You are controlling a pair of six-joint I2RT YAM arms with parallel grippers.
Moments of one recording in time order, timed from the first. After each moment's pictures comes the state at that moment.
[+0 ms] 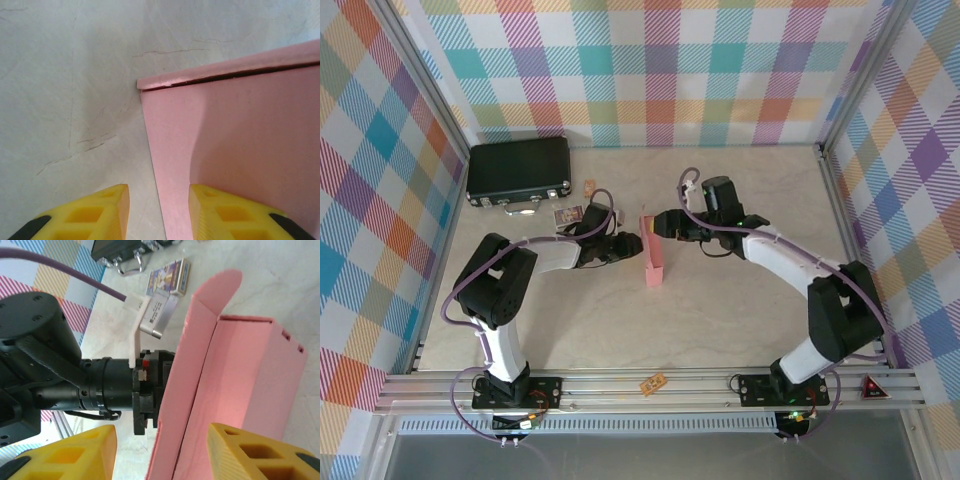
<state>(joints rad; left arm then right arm) -0.49 1.85 0.99 0.03 0.37 -0.68 0.49 1.54 1.05 -0.14 -0.57 0.54</state>
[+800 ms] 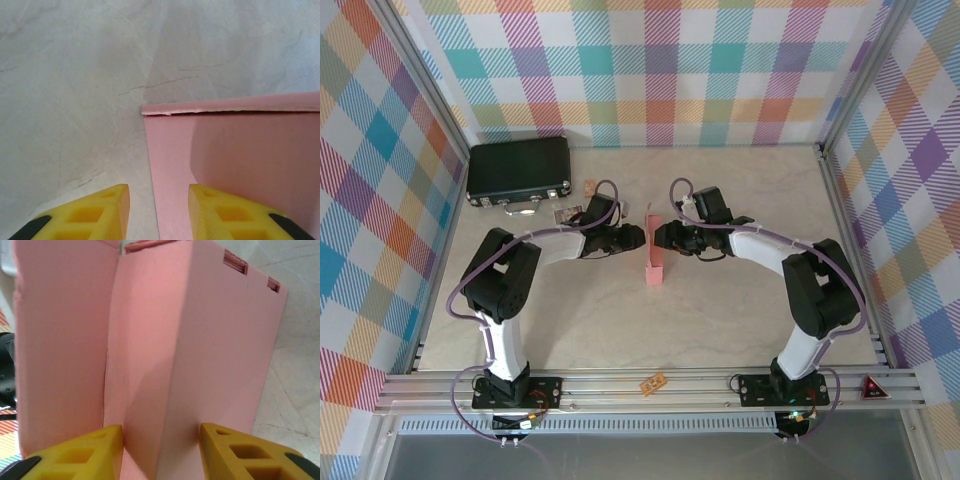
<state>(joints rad) -0.48 1.91 1.12 -0.06 0.36 -0.63 0.48 1.72 1.05 -0.18 -0.59 0.63</state>
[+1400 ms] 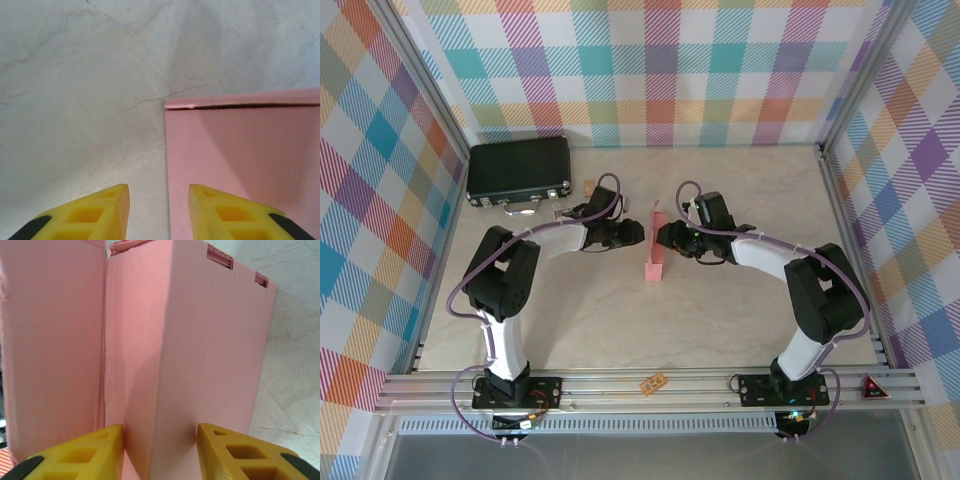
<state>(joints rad) -0.48 1.90 1.21 -0.21 0.30 -0.57 0.48 1.68 0.97 -0.06 -0.50 0.78</state>
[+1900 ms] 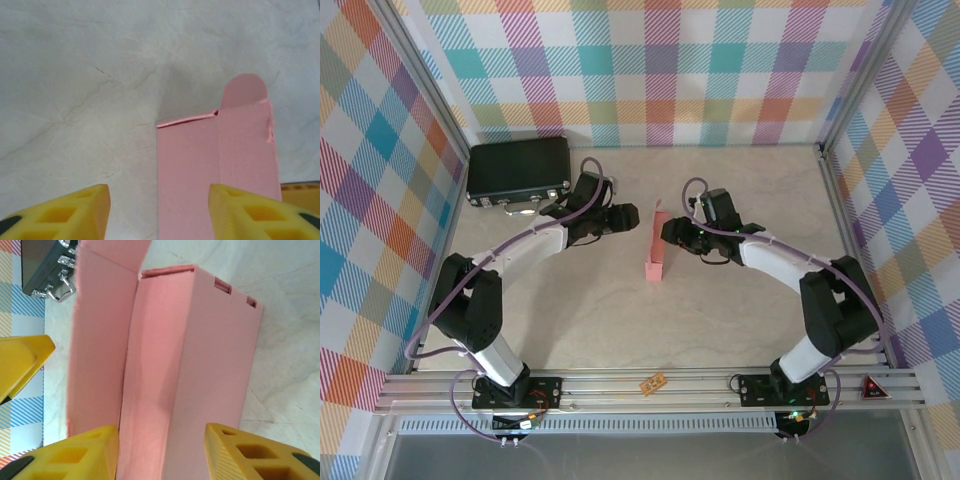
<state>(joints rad) -0.52 1.65 1.23 -0.38 0.12 -0.56 0.48 1.56 0.97 -0.14 -0.40 0.75</state>
